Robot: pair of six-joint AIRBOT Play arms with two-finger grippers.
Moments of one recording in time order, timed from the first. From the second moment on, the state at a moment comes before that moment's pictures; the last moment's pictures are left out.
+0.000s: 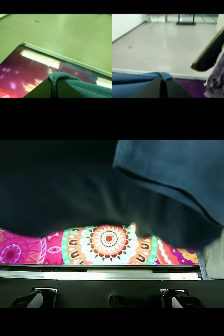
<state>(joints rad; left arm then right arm) 0.30 -0.88 1.97 1.49 -1.31 -1.80 -0.08 -0.93 2.11 -1.35 1.20 1.51</state>
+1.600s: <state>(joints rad) 0.12 -1.80 1.63 1.36 -1.33 -1.73 -0.08 -1.87 1.85 -1.40 1.43 1.62</state>
